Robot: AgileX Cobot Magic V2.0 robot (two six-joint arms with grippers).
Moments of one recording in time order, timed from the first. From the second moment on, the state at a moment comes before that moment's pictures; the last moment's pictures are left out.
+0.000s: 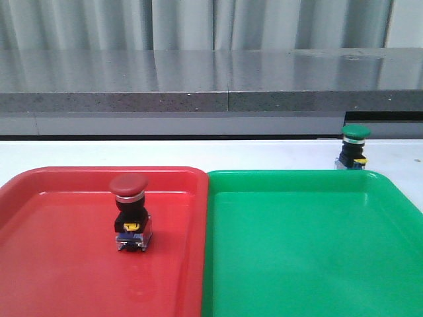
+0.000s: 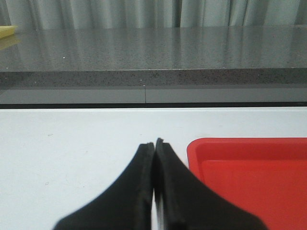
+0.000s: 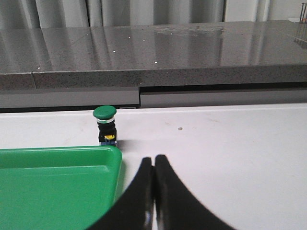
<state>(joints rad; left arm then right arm) 0.01 0.00 0.00 -0.01 0.17 -0.05 -0.03 -0.01 0.03 0.00 0.11 0.06</state>
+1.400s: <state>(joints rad) 0.01 0.00 0.00 -0.01 0.17 -0.05 -0.03 0.61 -0.51 0.00 0.31 0.05</state>
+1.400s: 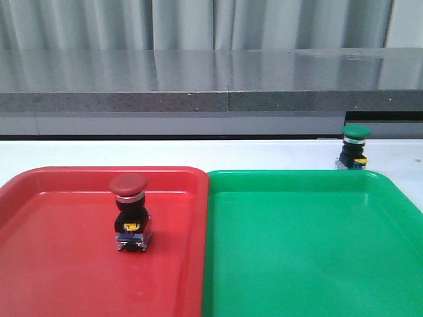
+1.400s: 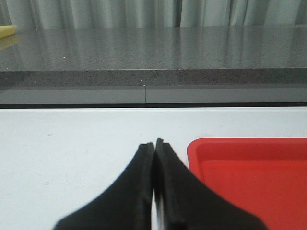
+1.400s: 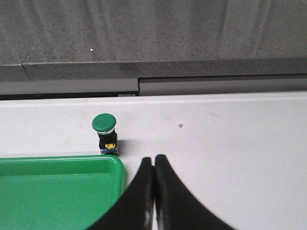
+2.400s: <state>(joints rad) 0.01 0.00 0.00 -0.01 0.17 -0.05 0.01 1.51 -1.14 0.12 0.65 0.05</state>
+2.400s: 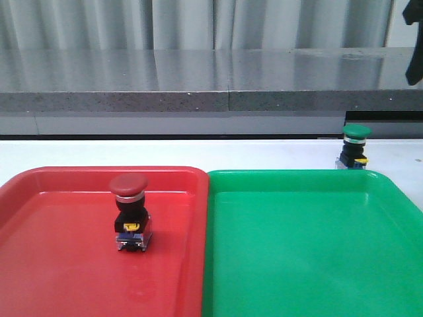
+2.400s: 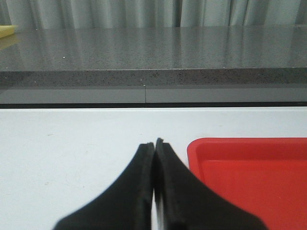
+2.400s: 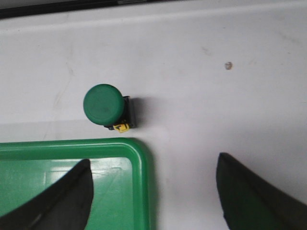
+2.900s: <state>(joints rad) 0.01 0.00 0.00 -0.01 0.17 -0.05 0.08 1.83 -1.46 0.13 0.80 0.05</state>
